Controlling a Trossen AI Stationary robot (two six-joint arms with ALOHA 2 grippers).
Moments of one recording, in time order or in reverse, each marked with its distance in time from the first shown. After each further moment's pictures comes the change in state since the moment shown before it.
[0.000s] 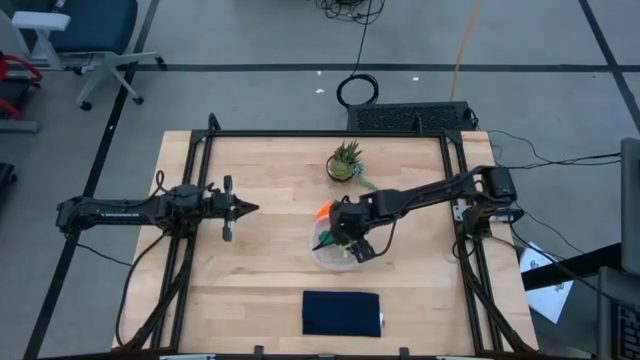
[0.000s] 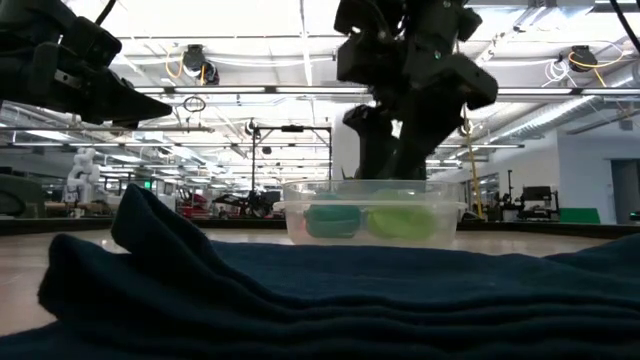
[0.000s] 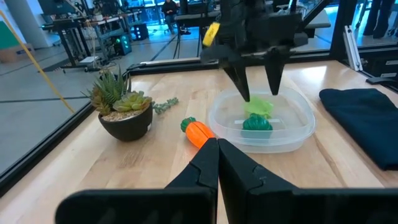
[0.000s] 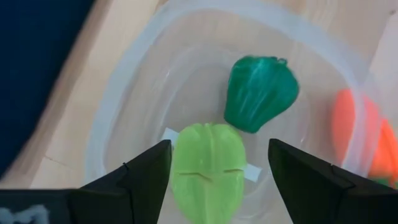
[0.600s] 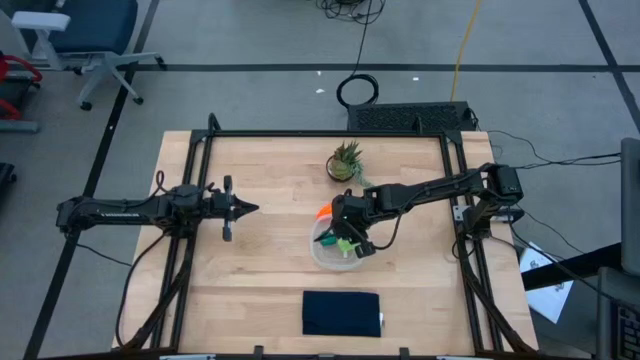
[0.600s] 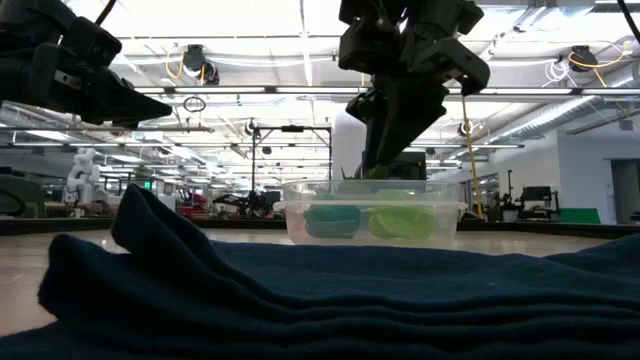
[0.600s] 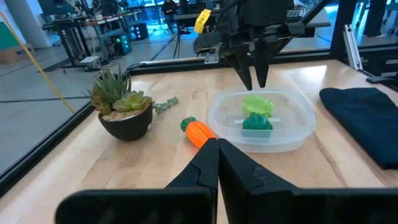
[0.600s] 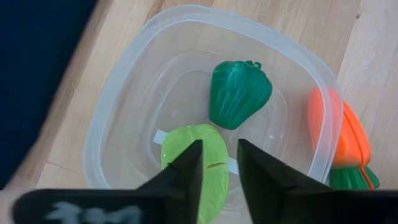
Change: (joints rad) left arm 0.000 0.000 0.000 -0.002 0.000 0.004; right arm -0.026 -0.045 0.000 -0.007 -0.001 0.024
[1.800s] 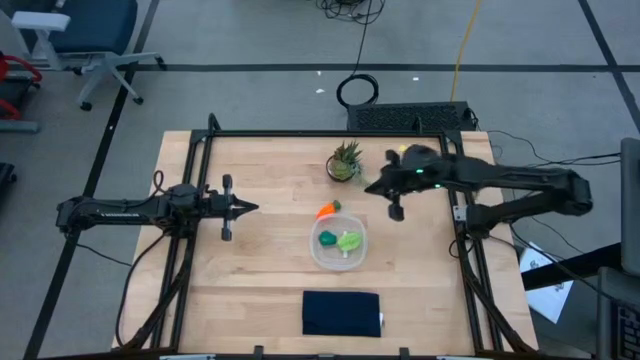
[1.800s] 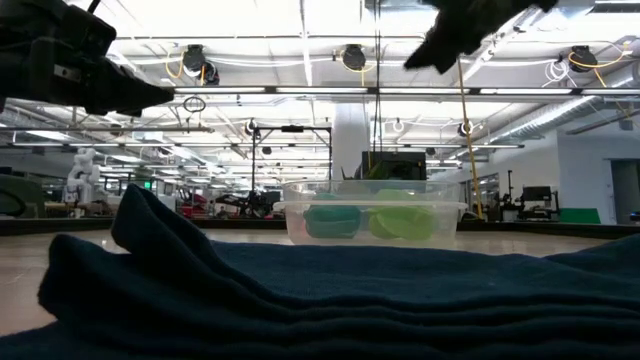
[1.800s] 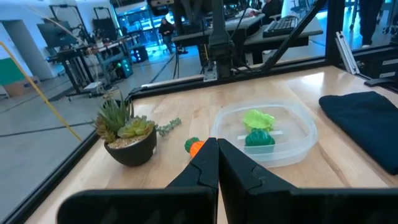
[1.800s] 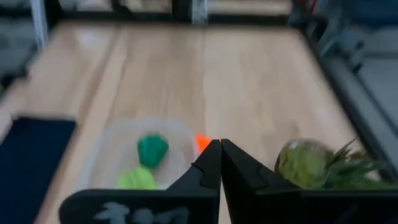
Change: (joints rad) left arm -0.002 -0.001 0.000 0.070 0.021 0.092; right arm -0.229 -0.665 -0.325 0.218 -0.007 0.154
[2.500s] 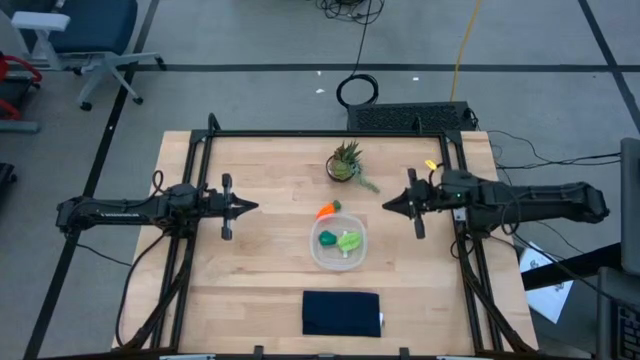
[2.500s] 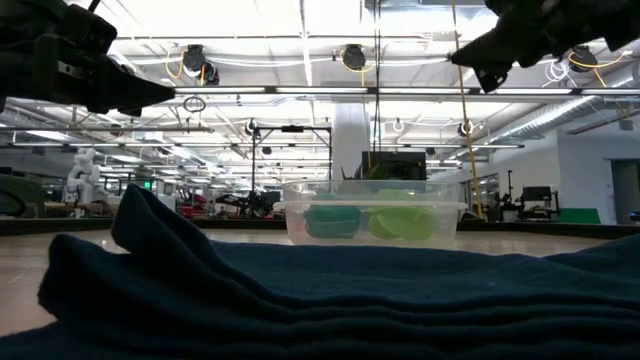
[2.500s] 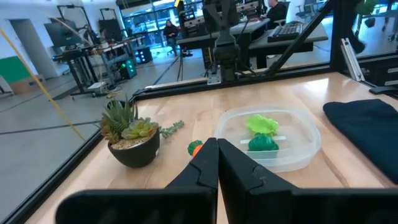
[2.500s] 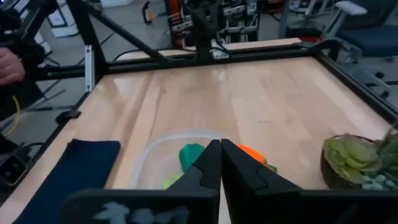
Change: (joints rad) left arm 0.000 0.000 0.000 0.015 -0.018 -0.022; right arm 0.110 -0.389 -0.438 0.326 0.030 0.206
